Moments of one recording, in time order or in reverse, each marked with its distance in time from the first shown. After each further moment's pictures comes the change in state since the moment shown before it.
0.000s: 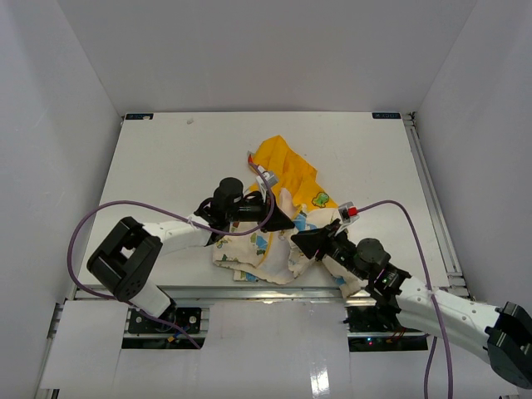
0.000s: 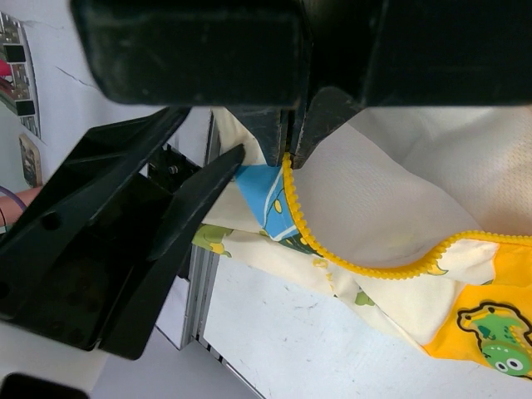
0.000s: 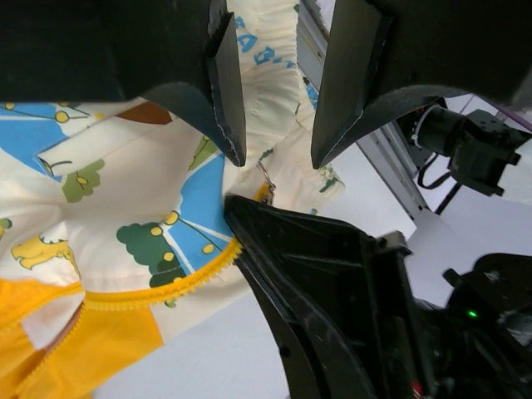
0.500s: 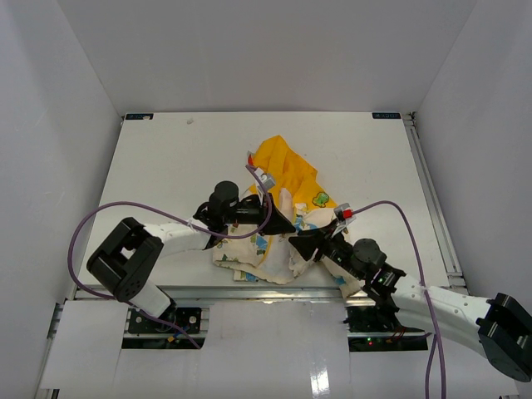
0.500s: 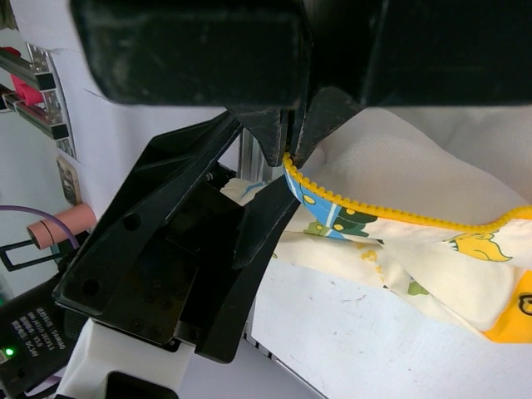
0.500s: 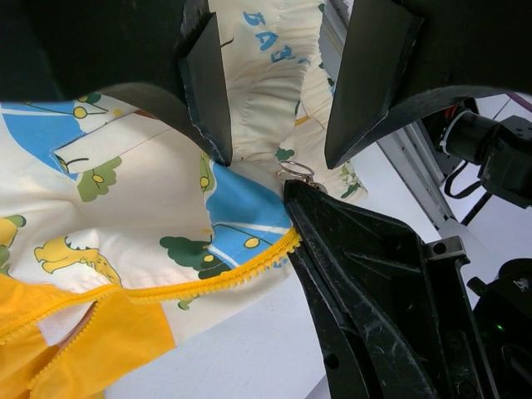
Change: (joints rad) left arm 0.000 -0.003 -0.049 0.160 0.106 -0.075; right arm 0.000 0.092 -0.022 0.091 0.008 -0.067
